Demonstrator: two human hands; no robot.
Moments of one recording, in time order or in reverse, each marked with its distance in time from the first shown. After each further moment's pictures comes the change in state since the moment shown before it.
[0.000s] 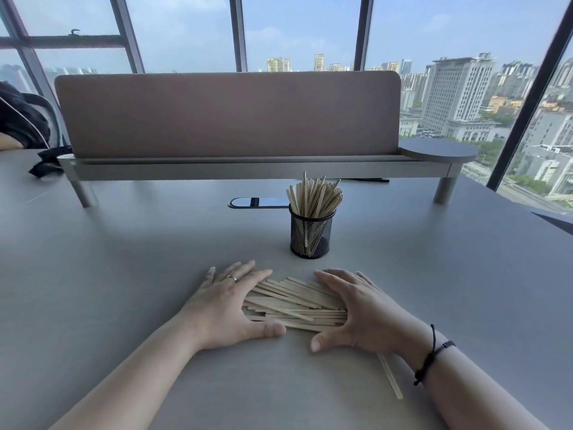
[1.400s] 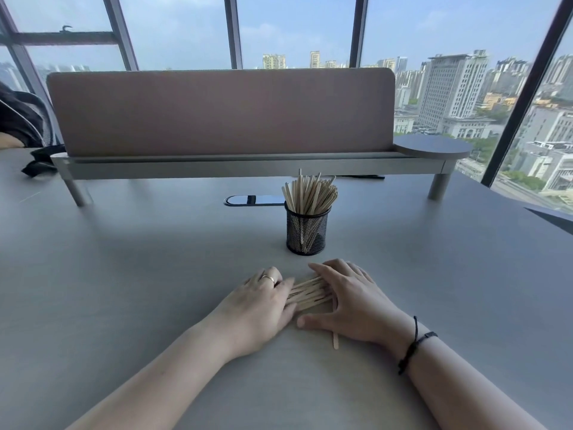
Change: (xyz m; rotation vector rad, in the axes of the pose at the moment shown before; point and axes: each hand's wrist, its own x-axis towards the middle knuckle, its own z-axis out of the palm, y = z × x) left_hand 0.004 0.055 0.010 0.248 0.103 0.167; right_hand 0.010 -0.004 0.006 -0.047 0.094 0.050
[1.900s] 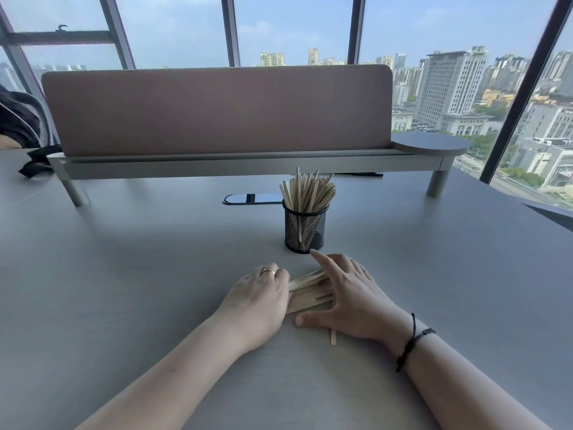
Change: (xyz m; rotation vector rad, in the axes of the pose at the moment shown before) left_hand 0.009 0.010 0.000 0.069 0.080 -0.058; right_hand 0.000 0.002 0.000 0.029 0.003 0.025
